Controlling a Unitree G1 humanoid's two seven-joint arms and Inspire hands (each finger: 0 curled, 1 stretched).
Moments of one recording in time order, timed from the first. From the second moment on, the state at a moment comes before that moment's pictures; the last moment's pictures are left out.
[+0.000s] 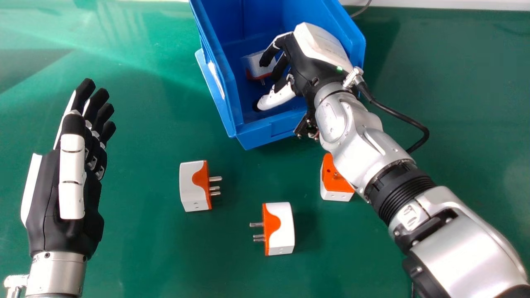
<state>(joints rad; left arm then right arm) 0.24 0.13 0.28 -0.10 -0.31 -0.29 -0.28 -0.97 -0.01 0.40 0.97 -0.56 0.21 -0.13</state>
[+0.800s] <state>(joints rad) 0.22 0.14 0.27 -0.06 -0.31 -0.31 -0.31 -0.77 -0.14 0.44 0.27 -0.69 0.34 -0.04</state>
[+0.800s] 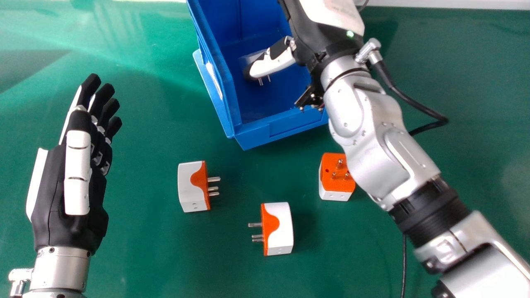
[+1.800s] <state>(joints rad) 0.25 0.13 0.27 -0.08 -0.33 -0.29 -0.30 0.27 -0.33 0.33 -0.68 -0.88 0.09 -0.07</state>
